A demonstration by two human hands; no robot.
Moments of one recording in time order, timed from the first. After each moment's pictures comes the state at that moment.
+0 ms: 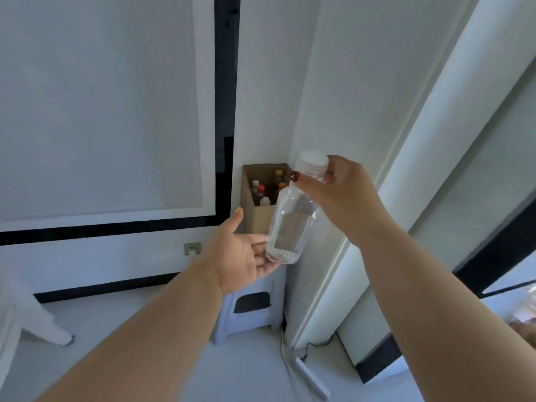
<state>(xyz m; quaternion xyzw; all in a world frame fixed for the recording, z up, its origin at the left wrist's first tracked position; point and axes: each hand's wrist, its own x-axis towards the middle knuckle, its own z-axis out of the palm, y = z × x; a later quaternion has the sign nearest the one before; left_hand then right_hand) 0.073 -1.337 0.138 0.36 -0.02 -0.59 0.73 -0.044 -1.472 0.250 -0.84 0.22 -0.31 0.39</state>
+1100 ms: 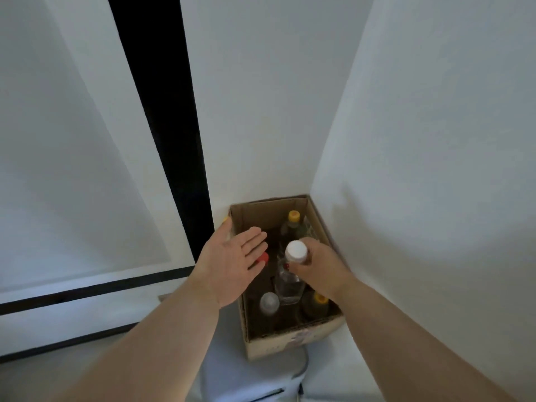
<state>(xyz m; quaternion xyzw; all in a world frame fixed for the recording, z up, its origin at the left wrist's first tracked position) 0.438 -1.648 0.040 0.39 -0.01 -0.55 0.74 0.318 -1.814 0.005 -0.86 0.31 -0.02 0.41</state>
